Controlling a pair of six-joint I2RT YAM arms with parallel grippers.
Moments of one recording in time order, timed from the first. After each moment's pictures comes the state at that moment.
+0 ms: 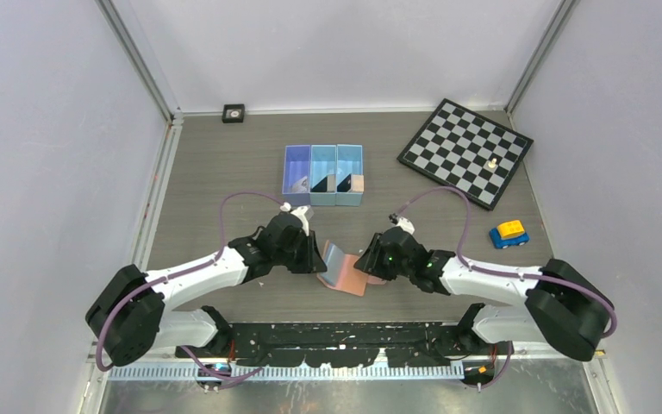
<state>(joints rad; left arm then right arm) -0.79 1.22 0.59 -0.16 0.17 -0.75 0.87 1.20 0.44 0.01 0.07 1.08</state>
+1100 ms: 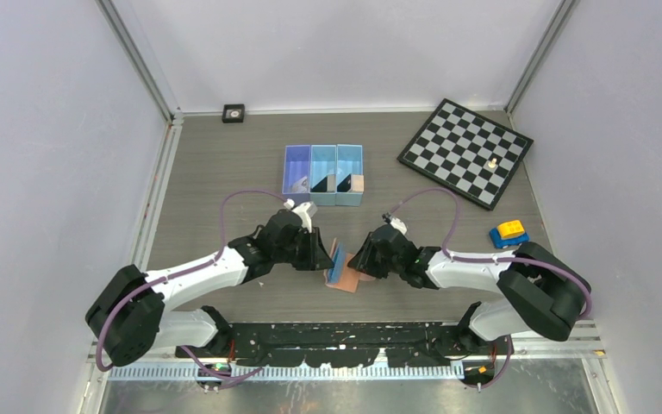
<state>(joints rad) -0.79 1.23 0.59 -0.08 0.22 -0.76 0.87 1.39 0.48 0.13 0.05 1.14</state>
